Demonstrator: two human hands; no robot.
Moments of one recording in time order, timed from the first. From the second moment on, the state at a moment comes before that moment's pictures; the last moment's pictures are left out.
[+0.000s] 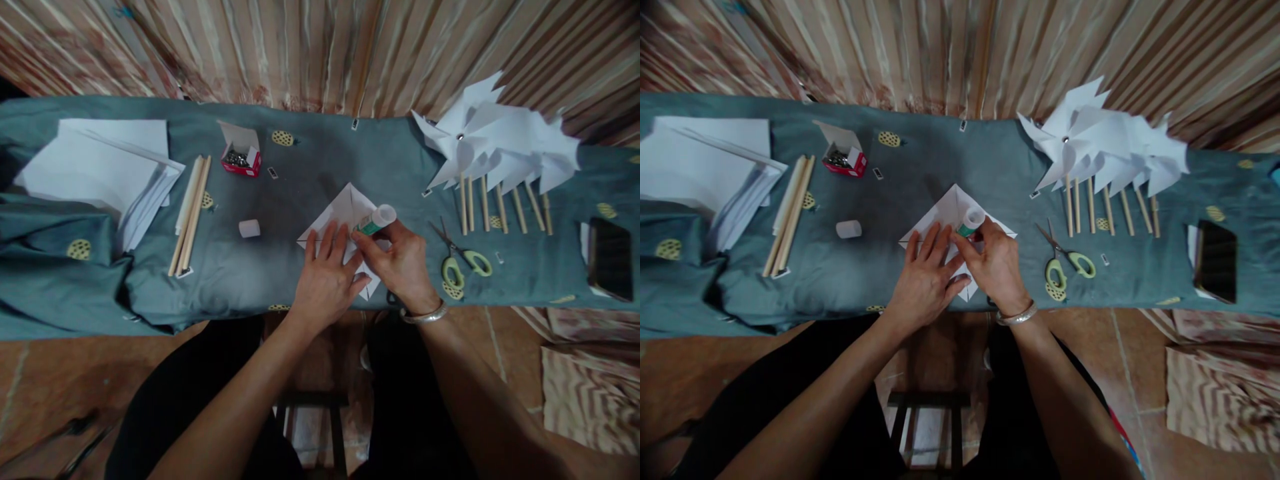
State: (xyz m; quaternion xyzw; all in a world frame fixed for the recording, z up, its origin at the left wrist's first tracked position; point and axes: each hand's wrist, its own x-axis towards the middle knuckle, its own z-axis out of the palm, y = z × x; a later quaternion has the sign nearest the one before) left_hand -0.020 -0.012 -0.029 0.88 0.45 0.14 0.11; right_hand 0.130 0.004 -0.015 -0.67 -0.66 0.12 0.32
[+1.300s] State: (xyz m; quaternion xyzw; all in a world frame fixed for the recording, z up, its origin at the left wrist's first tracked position) left_hand -0.020 -0.012 -0.032 0.88 0.45 0.13 0.11; right_hand 0.133 -0.002 -0.010 -0.65 -0.69 0.13 0.29
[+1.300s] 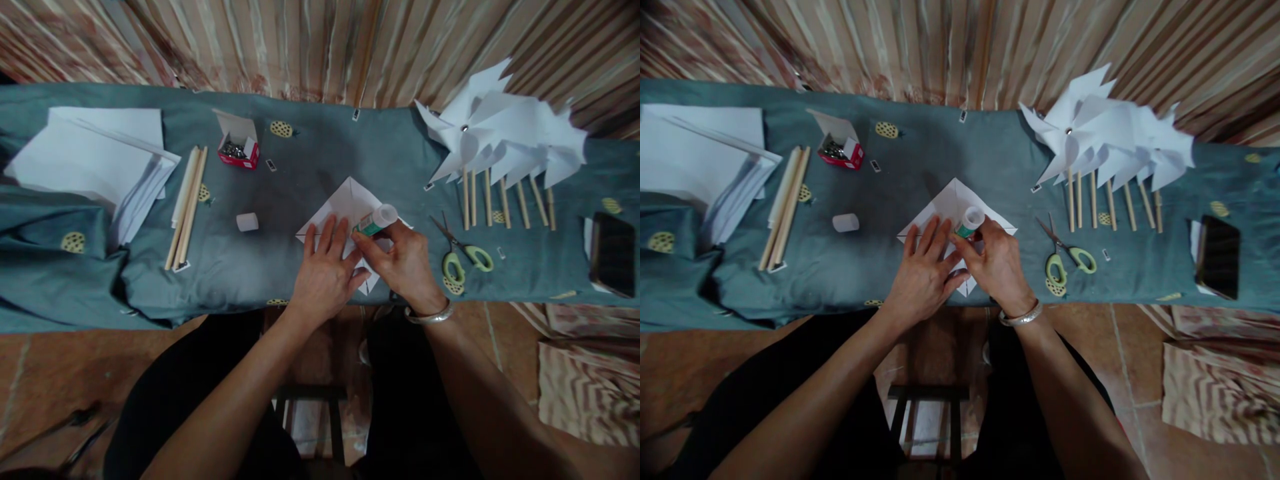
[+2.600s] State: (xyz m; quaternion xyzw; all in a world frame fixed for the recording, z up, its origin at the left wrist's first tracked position) left_hand -0.021 -0.012 -0.030 0.88 0.44 0.14 0.11; right_hand 0.143 -0.007 -0.014 -0.65 -0.70 0.13 0.28
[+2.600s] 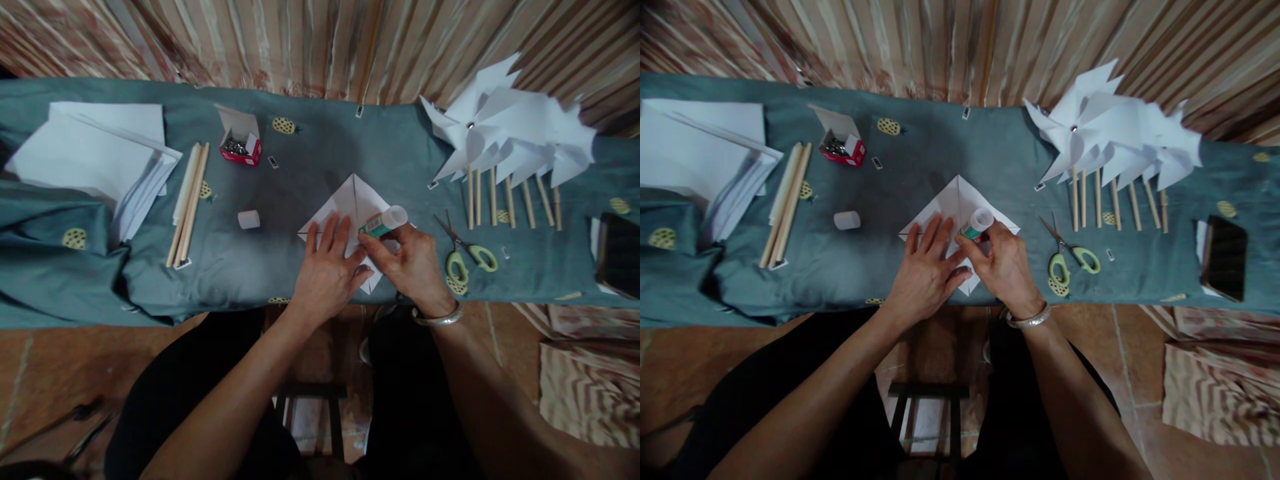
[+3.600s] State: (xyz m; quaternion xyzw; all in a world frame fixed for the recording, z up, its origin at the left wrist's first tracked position) left_hand -0.021 -0.012 -0.030 0.88 0.44 0.14 0.13; right_hand 0.150 -0.007 -0.014 -0.65 -0.68 0.14 0.29
